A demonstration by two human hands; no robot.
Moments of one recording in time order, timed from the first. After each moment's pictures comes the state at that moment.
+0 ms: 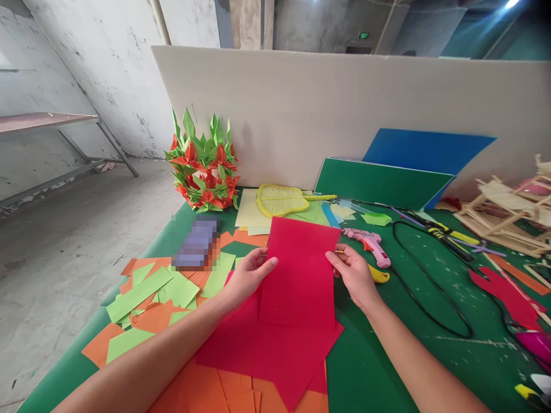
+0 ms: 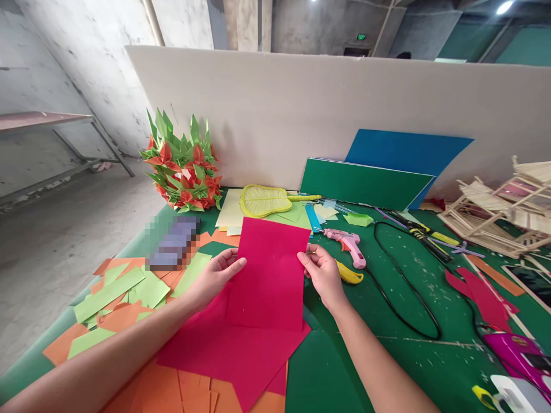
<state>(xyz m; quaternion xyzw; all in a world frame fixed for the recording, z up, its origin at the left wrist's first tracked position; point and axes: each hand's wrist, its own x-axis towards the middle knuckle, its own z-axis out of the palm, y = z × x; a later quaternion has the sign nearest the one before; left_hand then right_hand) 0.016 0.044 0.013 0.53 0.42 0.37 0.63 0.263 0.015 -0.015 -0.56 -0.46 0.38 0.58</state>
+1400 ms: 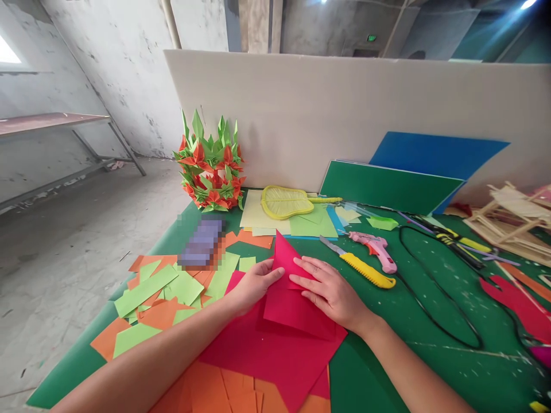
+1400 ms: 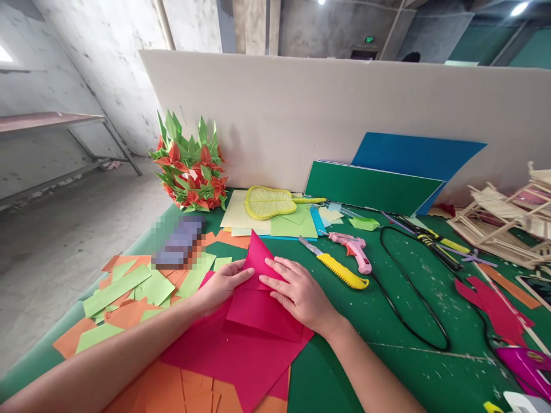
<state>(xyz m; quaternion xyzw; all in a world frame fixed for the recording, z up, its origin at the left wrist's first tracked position) 0.020 0.037 0.002 0.42 0.34 0.31 0.78 0.239 -0.005 -0.002 -0.40 -0.88 0.08 0.25</state>
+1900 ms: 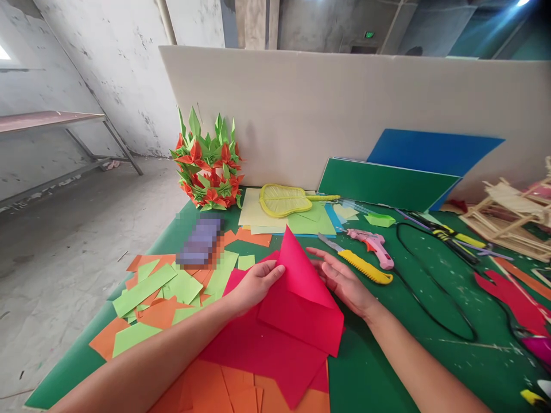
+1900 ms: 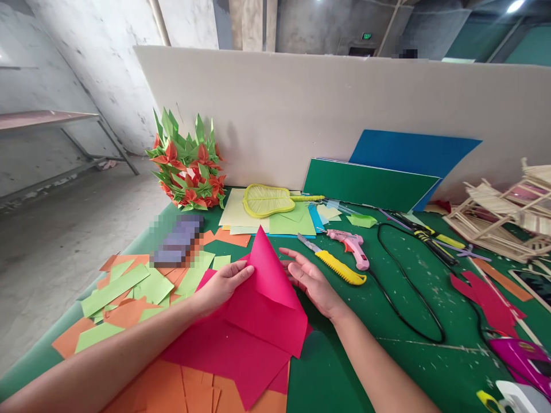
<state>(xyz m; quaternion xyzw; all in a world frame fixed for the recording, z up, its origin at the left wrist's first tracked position) 0.019 0.034 0.003 0.49 0.35 0.28 0.75 0.246 -0.001 0.000 -0.40 -0.45 0.65 0.46</state>
